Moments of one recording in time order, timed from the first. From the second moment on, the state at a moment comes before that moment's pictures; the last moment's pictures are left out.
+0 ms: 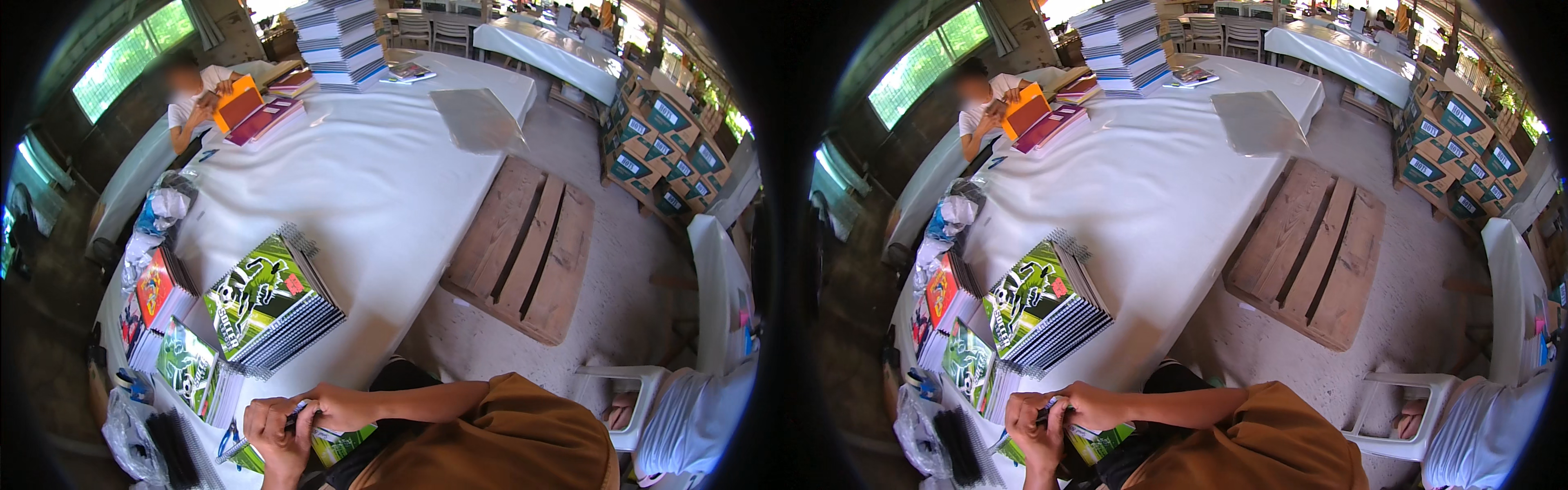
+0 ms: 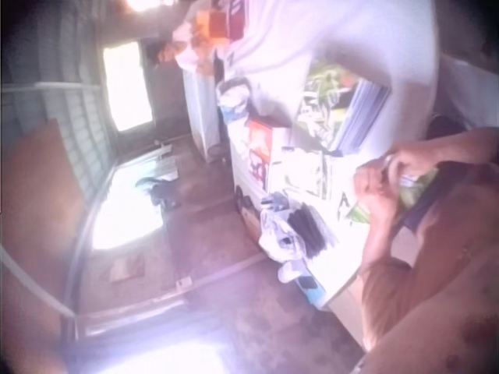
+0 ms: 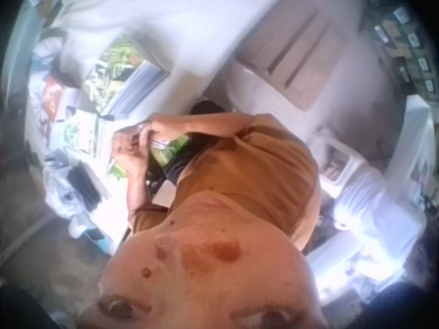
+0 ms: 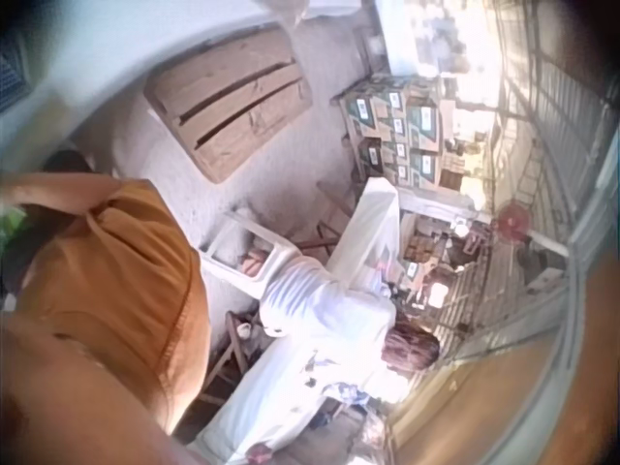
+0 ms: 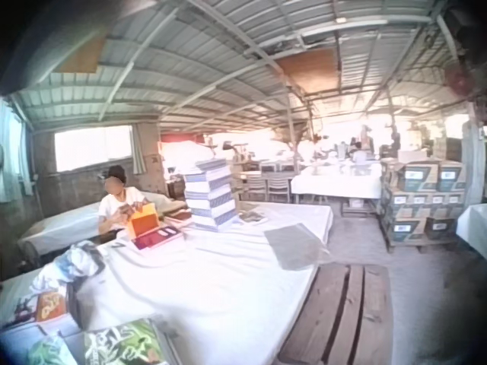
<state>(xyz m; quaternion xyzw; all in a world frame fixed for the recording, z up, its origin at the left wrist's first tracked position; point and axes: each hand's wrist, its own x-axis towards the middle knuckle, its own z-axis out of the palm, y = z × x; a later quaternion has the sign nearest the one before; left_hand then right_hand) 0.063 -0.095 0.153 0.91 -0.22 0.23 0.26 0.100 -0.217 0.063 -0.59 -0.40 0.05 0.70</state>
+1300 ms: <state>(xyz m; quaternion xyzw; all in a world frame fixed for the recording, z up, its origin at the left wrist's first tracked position) 0.186 -0.012 0.057 0.76 0.07 0.40 0.50 0.225 -0.243 0.046 -0.62 -0.18 -0.16 0.75</state>
